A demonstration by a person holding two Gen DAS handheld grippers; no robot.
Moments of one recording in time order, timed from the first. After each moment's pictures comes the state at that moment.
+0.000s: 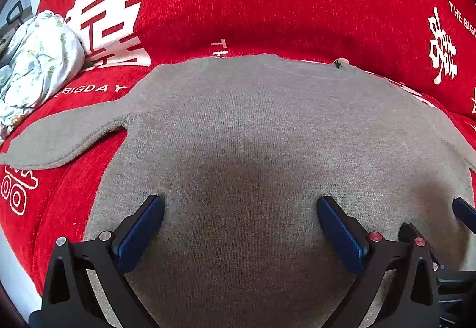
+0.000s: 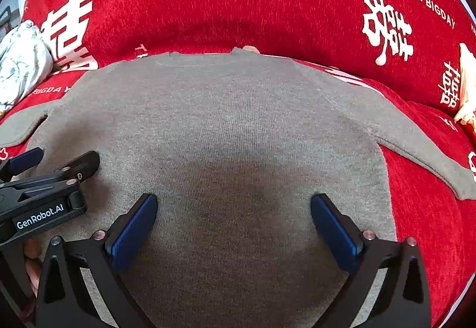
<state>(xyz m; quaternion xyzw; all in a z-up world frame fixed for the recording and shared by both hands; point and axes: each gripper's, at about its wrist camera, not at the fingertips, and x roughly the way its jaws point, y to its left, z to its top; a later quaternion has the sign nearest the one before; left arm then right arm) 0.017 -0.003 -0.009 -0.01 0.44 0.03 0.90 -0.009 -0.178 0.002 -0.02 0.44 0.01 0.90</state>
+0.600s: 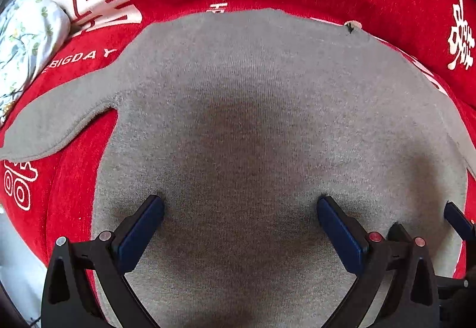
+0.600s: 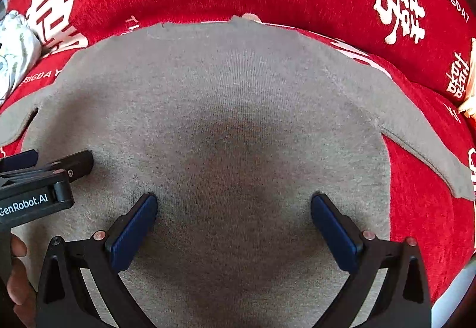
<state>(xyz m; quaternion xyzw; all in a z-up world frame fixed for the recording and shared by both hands) 0.047 -0.001 -0.005 -0.02 0.57 0.02 0.82 0.016 -0.178 0.007 -0.02 0.54 0.00 0.84</state>
